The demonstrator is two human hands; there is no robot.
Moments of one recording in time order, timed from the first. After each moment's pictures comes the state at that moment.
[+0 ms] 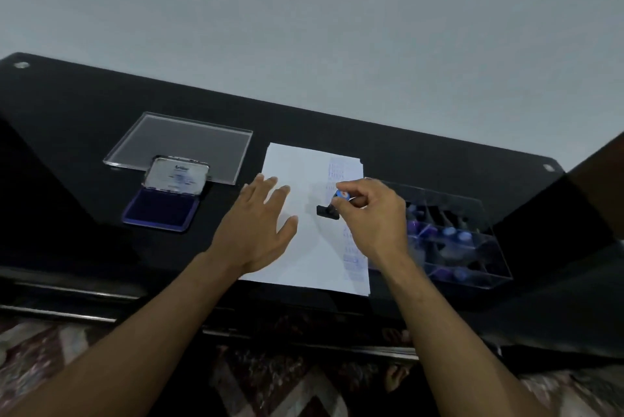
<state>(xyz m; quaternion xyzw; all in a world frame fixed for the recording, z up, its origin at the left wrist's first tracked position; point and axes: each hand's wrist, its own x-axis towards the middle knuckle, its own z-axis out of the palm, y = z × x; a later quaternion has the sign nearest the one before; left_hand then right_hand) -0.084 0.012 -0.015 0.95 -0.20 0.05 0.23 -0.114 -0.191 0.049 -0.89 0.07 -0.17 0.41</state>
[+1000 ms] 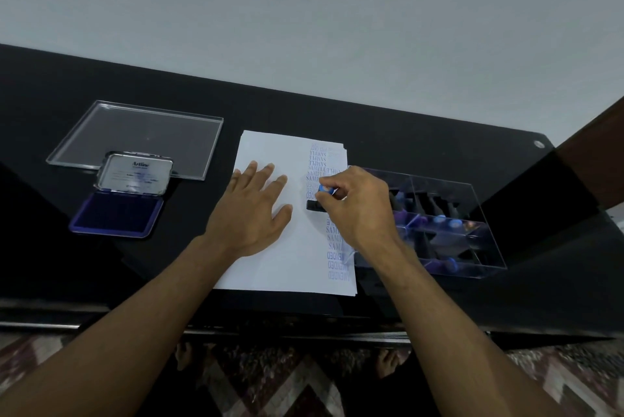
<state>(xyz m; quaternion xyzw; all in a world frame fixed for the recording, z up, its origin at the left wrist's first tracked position) -0.038 -0.019 -0.042 0.96 -0.24 0.02 0.13 -0.094 -0.208 0.043 -0.95 0.03 -0.14 0.27</state>
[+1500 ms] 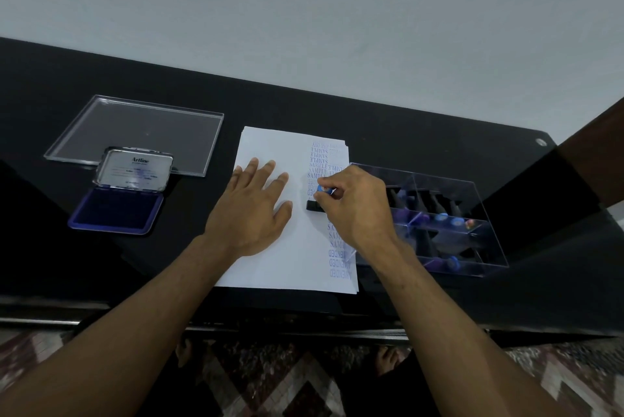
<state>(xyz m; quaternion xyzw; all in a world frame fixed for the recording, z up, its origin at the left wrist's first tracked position) -0.040 -0.020 -0.041 0.96 -0.24 0.02 0.12 -0.091 -0.204 0.040 -0.96 0.03 -0.11 0.25</state>
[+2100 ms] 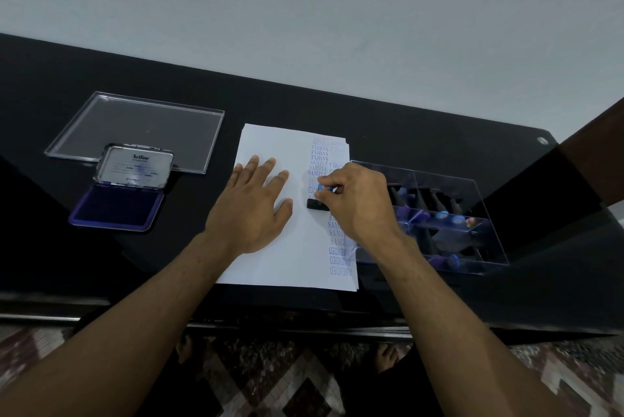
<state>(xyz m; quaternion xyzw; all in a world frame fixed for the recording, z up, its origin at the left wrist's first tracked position) -0.040 -0.020 -0.042 0.97 -0.23 0.02 0.12 -0.086 -0.206 0.042 -0.96 0.03 -0.09 0.25</state>
